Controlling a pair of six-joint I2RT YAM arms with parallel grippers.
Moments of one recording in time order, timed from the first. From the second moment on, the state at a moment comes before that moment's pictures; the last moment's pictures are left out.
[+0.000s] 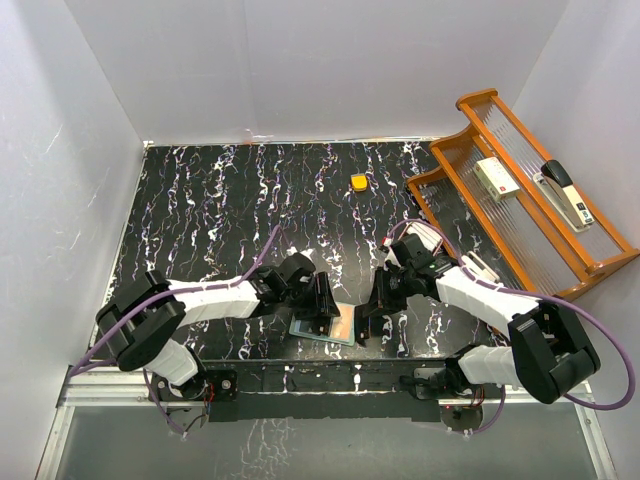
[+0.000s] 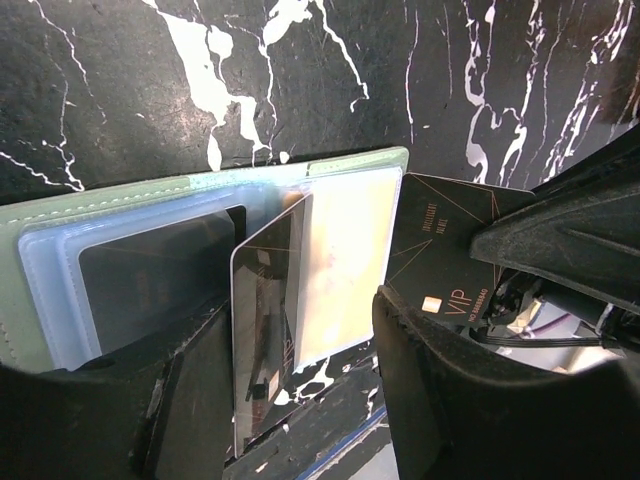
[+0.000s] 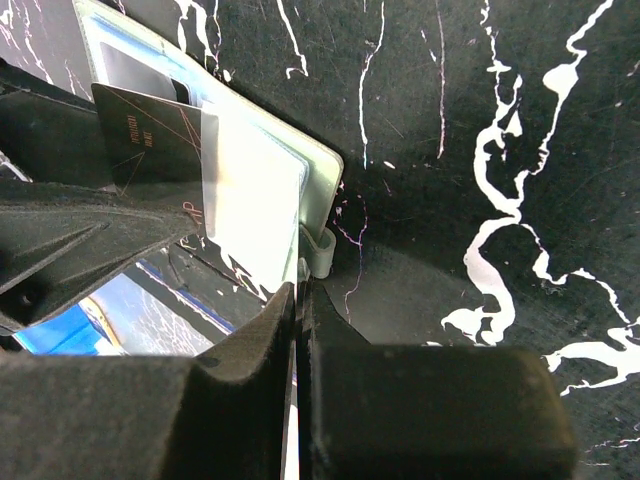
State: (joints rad) left arm -0.92 1.51 0.65 -0.01 0.16 -0.97; right arm 0.49 1.27 0.60 -0.44 -0.50 0.60
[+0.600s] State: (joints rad) left arm -0.93 1.50 0.75 -0.24 0.00 -0.93; right arm 0.49 1.24 0.62 -0.48 -0.46 0.60
